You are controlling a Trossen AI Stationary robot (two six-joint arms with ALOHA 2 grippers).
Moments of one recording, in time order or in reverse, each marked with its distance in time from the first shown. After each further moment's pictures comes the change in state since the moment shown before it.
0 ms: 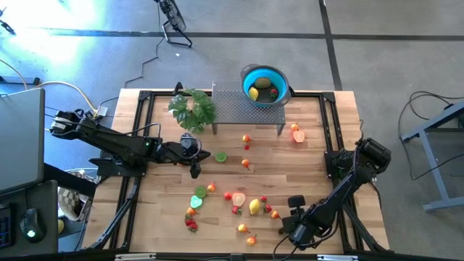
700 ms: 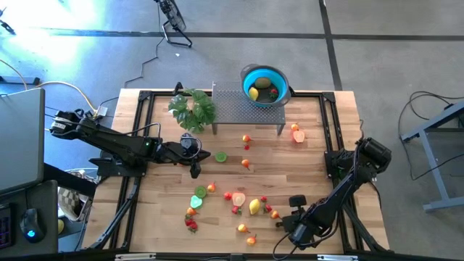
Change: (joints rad) left arm 0.000 0.000 0.000 0.000 0.000 -0.007; right arm -0.001 -0.011 -0.003 0.000 -0.028 0.046
